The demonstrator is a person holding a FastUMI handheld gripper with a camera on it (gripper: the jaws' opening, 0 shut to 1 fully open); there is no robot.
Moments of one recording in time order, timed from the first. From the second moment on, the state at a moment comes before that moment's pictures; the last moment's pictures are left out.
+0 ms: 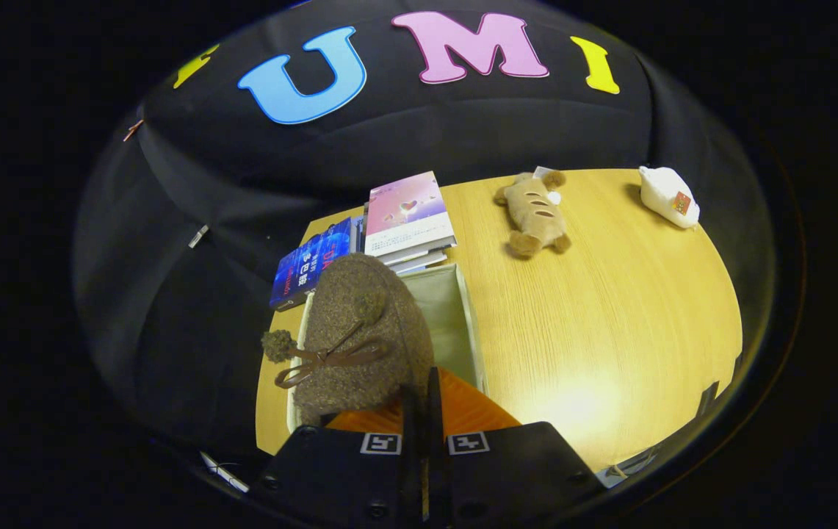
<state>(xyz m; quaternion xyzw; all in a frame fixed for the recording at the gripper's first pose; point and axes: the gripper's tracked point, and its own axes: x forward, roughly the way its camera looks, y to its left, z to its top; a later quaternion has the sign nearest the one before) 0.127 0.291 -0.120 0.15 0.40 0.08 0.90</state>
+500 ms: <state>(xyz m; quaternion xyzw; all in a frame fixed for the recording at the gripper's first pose) 0.097 0.305 -0.099 0.10 0.37 0.15 0.91</state>
